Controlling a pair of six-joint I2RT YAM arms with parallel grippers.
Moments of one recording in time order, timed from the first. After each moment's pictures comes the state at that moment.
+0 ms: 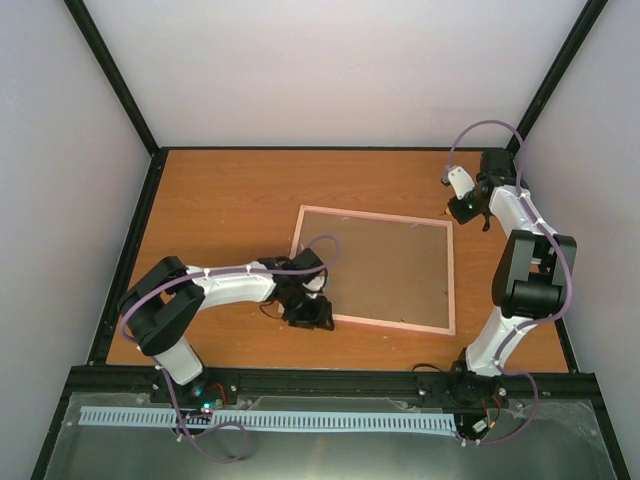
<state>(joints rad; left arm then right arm) -0.89 1.65 0.86 -0.50 0.46 -0.67 -0.14 1.83 1.41 -0.65 -0.21 -0.72</state>
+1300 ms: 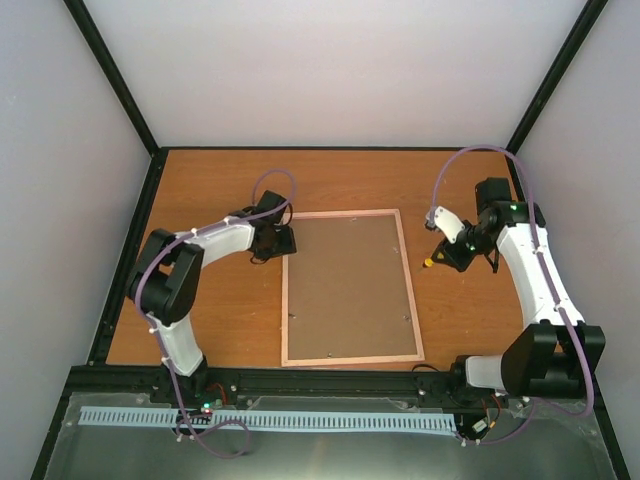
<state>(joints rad) -0.46 1.83 1.14 -0.45 0.05 -0.64 -0.03 1.32 1.17 -1.20 -0.41 -0.89</state>
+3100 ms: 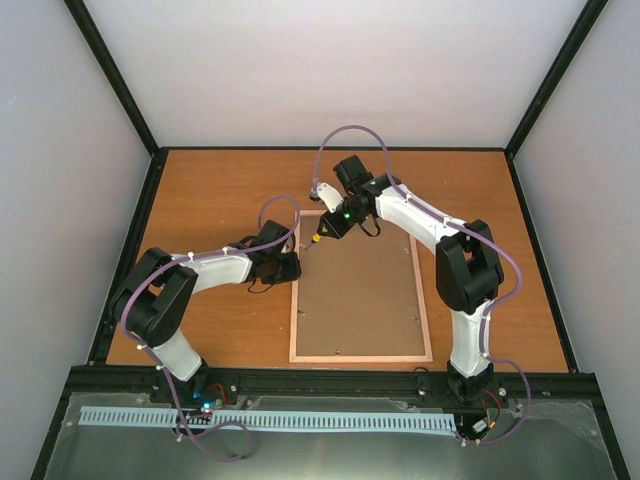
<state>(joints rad) -0.57 1.66 0.81 -0.21 0.15 -0.70 0.58 1.97 1.64 -0.76 -0.43 -0.25</state>
